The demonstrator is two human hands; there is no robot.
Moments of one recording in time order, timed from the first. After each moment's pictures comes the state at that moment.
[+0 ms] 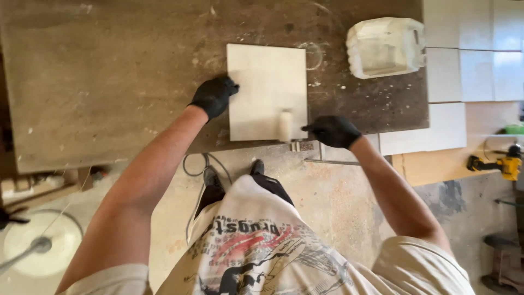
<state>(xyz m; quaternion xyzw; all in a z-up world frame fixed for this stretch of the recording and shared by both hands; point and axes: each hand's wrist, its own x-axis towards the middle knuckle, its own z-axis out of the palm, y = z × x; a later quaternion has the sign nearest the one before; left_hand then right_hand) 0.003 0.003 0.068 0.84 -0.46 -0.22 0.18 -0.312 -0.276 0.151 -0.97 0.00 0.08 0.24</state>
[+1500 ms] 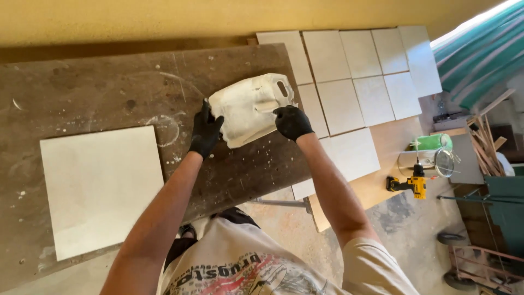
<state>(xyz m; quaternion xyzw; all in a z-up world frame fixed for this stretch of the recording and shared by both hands) -0.160 -0.440 0.111 0.74 -0.16 -0.34 0.56 -0.337 -0.691 0.106 -0.94 0.31 0.02 0.14</state>
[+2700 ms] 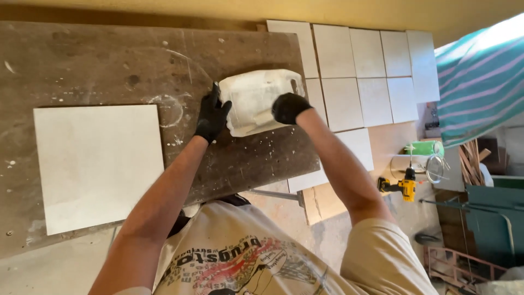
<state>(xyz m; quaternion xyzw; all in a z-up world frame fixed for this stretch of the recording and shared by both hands) -0.148 -0.449 0.061 0.73 -0.15 -0.33 0.59 -0.288 -0.666 0.147 -0.93 0.22 0.30 0.05</state>
